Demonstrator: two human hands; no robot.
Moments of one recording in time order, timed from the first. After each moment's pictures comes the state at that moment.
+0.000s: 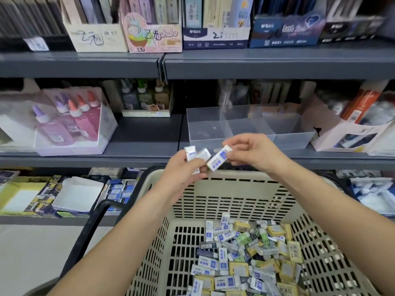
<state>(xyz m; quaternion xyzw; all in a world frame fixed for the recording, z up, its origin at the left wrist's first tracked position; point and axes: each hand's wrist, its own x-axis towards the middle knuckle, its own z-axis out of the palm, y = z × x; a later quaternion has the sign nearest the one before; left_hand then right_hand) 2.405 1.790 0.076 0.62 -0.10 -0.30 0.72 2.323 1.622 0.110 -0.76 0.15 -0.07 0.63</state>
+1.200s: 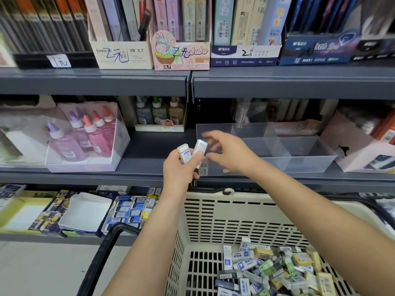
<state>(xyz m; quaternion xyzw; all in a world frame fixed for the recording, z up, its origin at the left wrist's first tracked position) 2.464 1.796 0.071 0.69 -0.09 -0.12 0.71 2.428 1.655 0.105 -0.95 0.03 -0.11 0.29</state>
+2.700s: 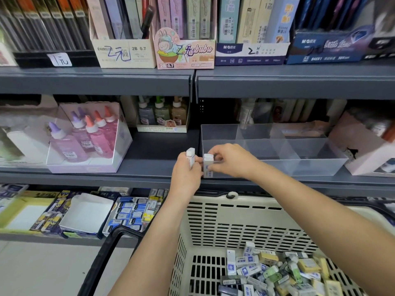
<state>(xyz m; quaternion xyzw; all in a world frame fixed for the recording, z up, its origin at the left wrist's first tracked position) 2.472 1.788 0.060 0.79 -0.15 -0.10 0.58 2.438 1.648 0.089 -0.97 0.07 -0.01 0.22</state>
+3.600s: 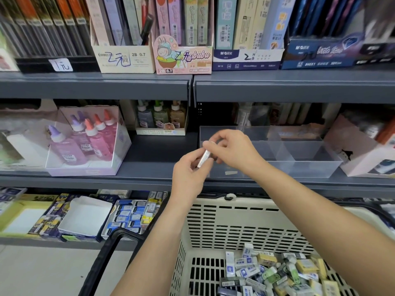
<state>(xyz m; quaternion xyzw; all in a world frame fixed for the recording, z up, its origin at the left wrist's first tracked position) 2.454 1.791 0.072 0.71 -0.23 -0.05 0.66 2.428 1.661 0.118 -0.89 0.12 -0.15 0.41</state>
